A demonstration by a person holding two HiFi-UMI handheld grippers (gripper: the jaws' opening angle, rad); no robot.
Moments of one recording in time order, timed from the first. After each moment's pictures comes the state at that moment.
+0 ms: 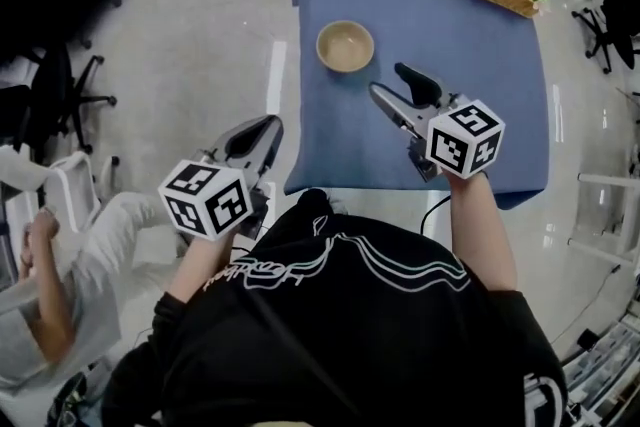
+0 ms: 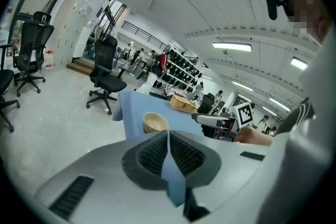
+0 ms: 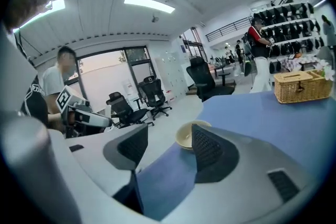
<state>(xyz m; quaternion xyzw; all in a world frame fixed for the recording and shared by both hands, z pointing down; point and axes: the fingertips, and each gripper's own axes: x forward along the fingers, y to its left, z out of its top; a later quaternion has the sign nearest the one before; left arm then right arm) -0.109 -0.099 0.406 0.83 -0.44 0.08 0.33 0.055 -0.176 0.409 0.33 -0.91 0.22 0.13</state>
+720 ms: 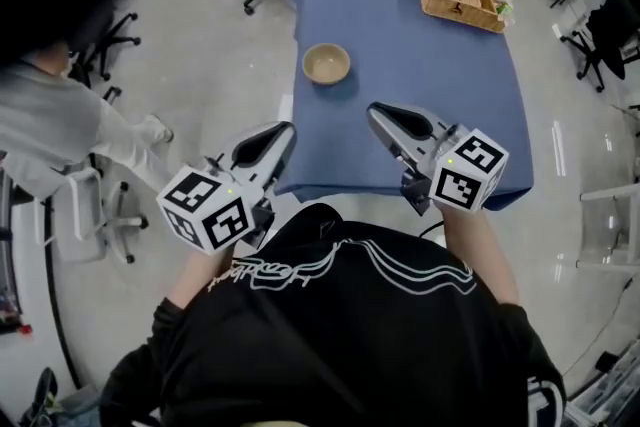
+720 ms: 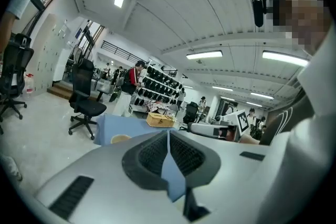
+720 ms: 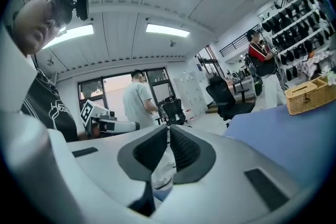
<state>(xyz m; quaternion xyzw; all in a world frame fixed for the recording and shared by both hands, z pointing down) -0.037 -0.009 0.291 0.89 -0.40 0.02 0.22 0.077 -0.038 0.291 0.25 -0.95 0.19 0.00</state>
